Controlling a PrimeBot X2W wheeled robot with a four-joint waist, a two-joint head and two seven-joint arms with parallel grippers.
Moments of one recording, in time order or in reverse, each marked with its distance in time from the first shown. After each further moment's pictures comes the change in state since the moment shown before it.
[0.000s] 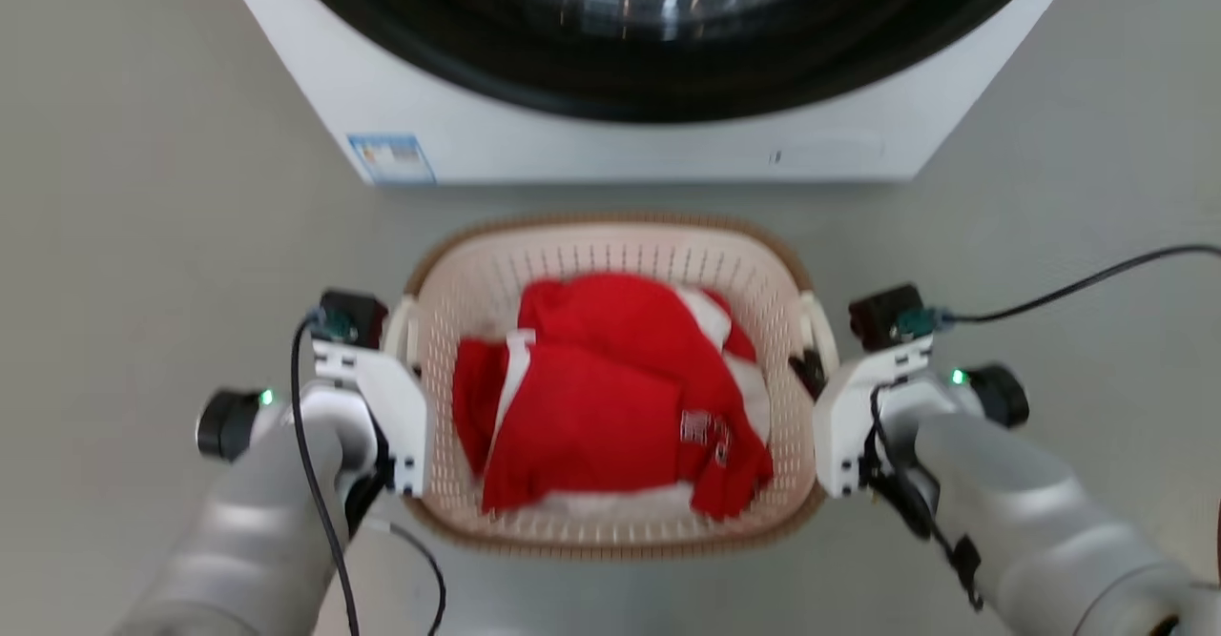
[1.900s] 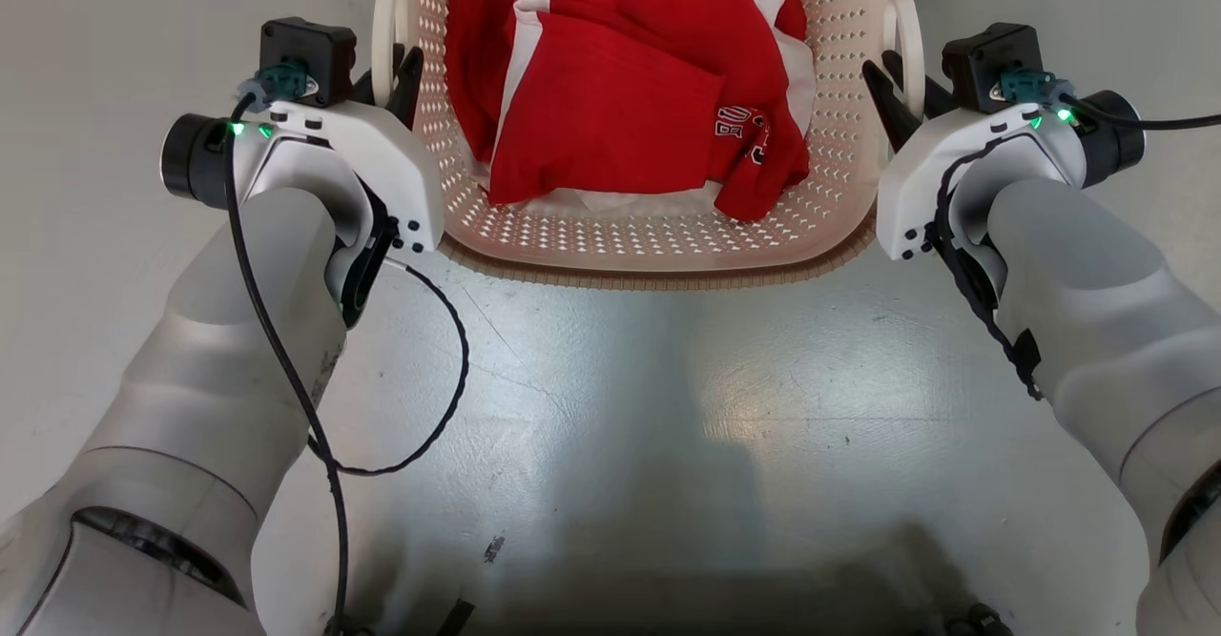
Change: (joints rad) left arm -0.288 0.017 0.248 -0.159 0.226 0.059 -0.208; right arm -0.365 -0.023 -0.006 0.135 -0.124 0.000 -0.210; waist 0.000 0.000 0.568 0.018
